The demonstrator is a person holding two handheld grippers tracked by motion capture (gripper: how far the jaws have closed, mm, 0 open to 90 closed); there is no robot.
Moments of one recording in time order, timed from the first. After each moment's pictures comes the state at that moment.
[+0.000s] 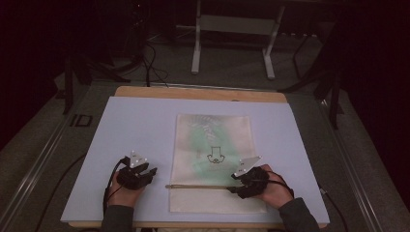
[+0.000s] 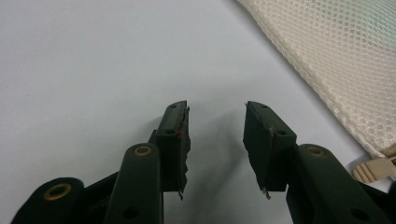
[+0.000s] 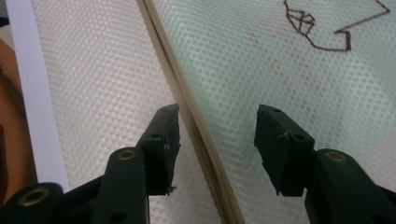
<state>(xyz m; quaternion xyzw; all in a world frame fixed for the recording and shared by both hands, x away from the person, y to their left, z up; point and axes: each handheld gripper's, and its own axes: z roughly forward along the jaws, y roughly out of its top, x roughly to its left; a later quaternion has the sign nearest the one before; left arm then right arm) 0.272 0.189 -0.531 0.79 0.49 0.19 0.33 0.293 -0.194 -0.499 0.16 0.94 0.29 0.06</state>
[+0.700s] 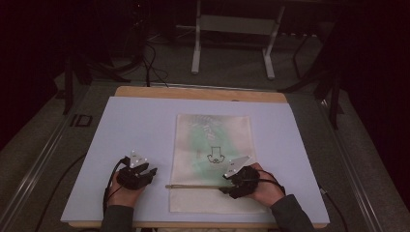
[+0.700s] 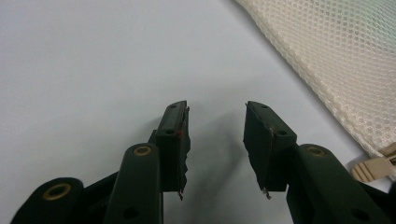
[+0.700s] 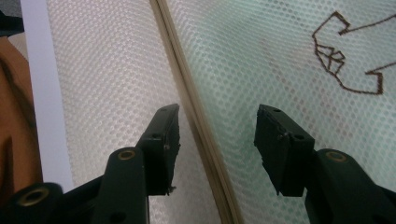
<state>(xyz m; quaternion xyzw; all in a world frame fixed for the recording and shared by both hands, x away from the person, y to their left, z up) 0.272 0.189 -0.531 0.79 0.49 0.19 0.33 0.293 -0.168 -0.498 0.14 0.95 0.28 0.05</state>
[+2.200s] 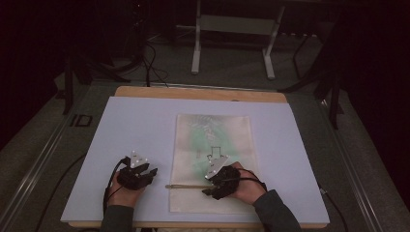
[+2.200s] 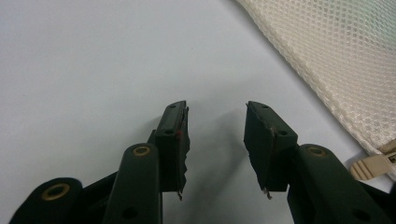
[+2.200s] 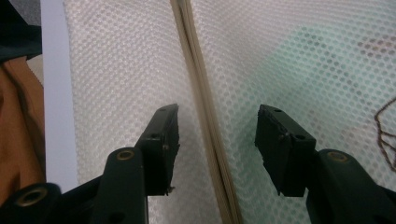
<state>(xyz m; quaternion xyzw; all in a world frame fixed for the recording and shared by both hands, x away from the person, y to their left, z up) 0.272 0.188 -0.531 0.79 0.48 0.19 0.33 0.296 -0.116 -0.505 0.09 0.95 0.28 0.03</state>
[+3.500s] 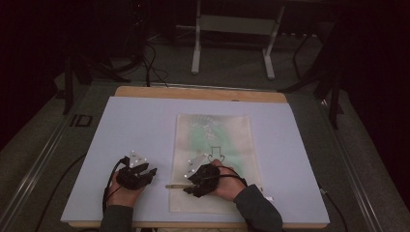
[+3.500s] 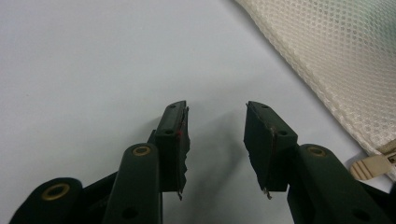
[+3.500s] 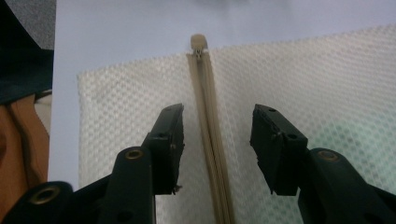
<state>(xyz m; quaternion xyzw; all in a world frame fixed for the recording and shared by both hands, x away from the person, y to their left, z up) 0.272 0.191 -0.530 0.79 0.48 0.19 0.33 0.298 -0.059 -0.504 0.05 0.95 0.30 0.02</state>
